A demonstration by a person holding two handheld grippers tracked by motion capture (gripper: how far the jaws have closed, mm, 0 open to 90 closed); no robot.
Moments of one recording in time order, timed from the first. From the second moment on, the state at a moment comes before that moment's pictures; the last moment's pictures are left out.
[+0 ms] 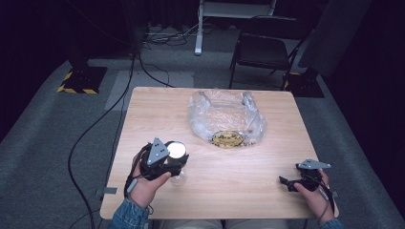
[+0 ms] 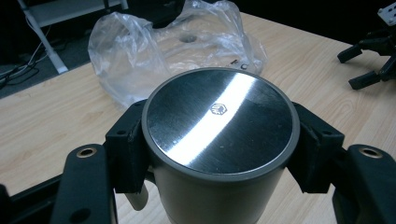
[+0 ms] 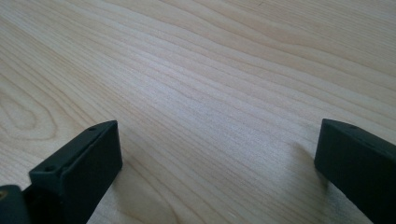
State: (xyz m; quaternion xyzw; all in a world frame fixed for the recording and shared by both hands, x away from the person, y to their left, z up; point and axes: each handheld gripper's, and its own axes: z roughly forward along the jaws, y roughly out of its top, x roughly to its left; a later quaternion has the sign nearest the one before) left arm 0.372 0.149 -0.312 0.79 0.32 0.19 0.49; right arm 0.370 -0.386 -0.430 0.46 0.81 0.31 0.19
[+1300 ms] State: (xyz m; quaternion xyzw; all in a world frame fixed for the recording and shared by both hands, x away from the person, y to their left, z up) left arm 0.426 0.102 -0.253 0.80 0.29 0.17 0.50; right arm 0.370 -0.386 -0.430 0.46 0.81 0.31 0.19
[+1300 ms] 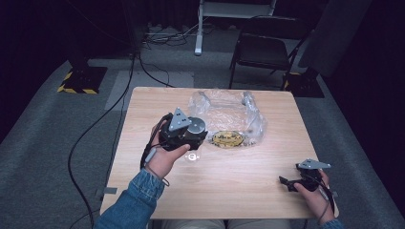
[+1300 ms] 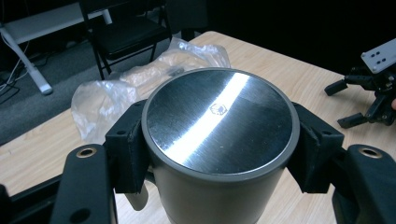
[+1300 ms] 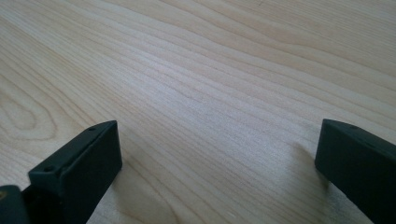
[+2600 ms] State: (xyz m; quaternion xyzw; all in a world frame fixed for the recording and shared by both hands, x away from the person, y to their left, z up) left arm 0.501 0.038 -0.226 0.80 0.28 0.18 0.51; right arm 0.370 -0.386 -0.430 0.46 0.81 0.31 0.19
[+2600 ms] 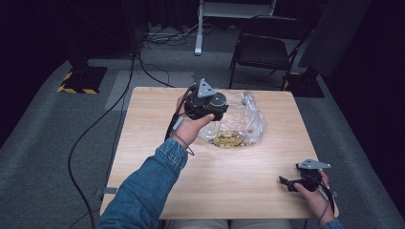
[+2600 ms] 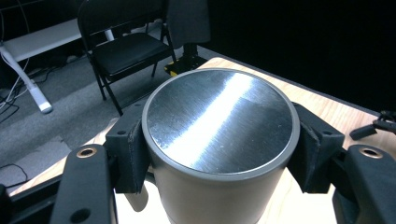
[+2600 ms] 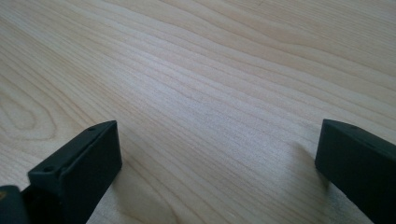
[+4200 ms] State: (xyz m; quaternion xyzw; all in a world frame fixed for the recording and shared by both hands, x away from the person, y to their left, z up) left arm 0.584 -0.028 -0.264 0.78 0.32 0.19 0.50; right arm 0.370 -0.386 -0.430 0.46 0.81 0.31 0.20
